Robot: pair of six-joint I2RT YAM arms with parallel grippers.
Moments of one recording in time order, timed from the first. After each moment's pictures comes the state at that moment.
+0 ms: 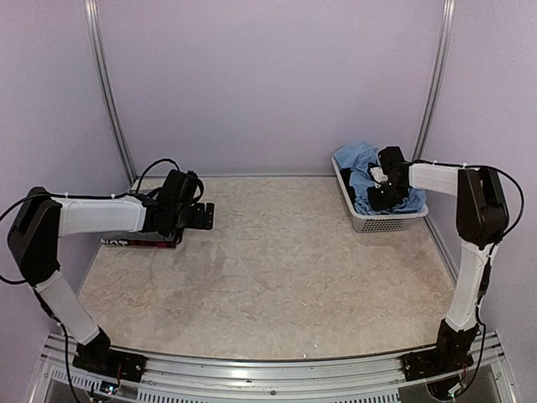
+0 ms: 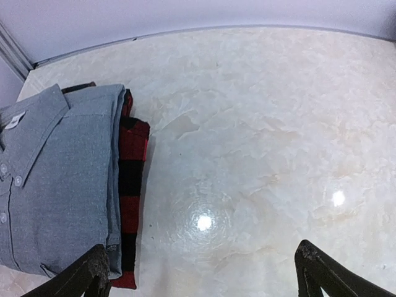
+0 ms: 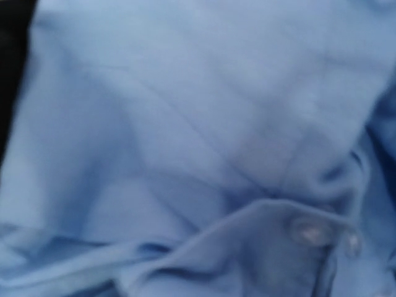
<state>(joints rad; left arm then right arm) -0.56 1.67 1.04 -0.13 -0.43 -0.29 0.17 2.00 1.51 -0.49 0.08 -0.01</state>
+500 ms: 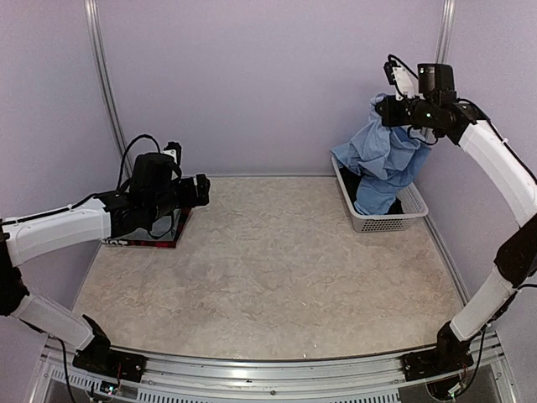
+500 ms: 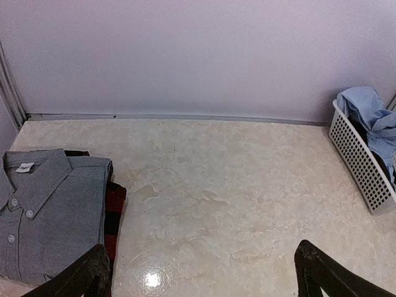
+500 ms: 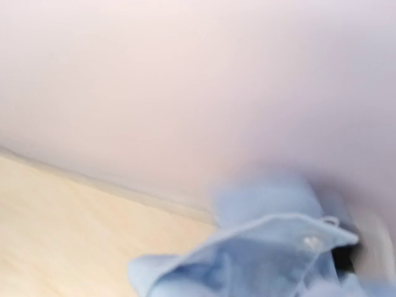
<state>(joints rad) -0.64 1.38 1.01 -0.06 -0.43 -0.35 0.27 1.60 1.80 -0.54 -0.04 -0.03</state>
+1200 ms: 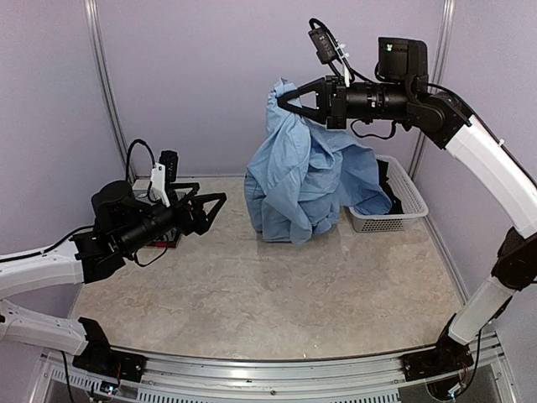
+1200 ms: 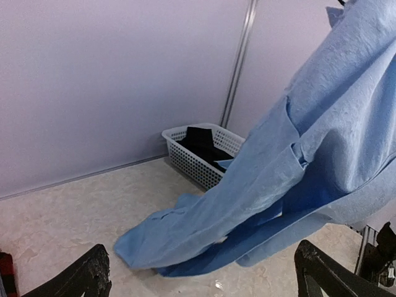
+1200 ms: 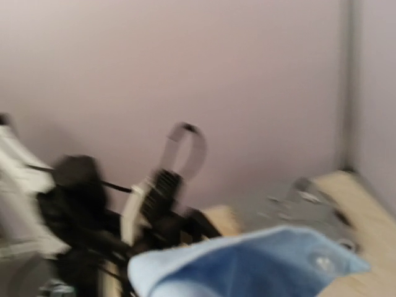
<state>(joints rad) -0.77 1.05 0.67 0.38 -0.04 -0.22 0.76 1.60 2.00 -0.50 -0.63 0.04</state>
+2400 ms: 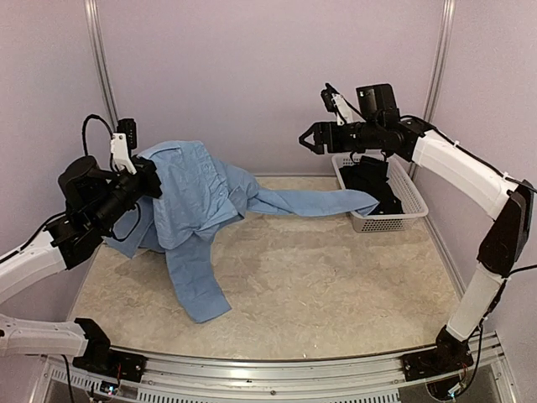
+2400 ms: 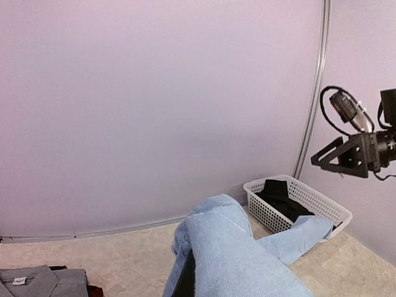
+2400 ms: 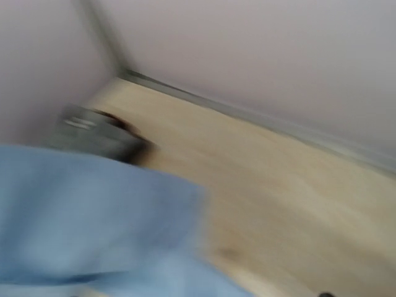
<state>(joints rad) -0.60 0.96 0.79 0.30 -0.13 -0.11 0.56 1.72 1.81 -0.42 -0.28 0.19</state>
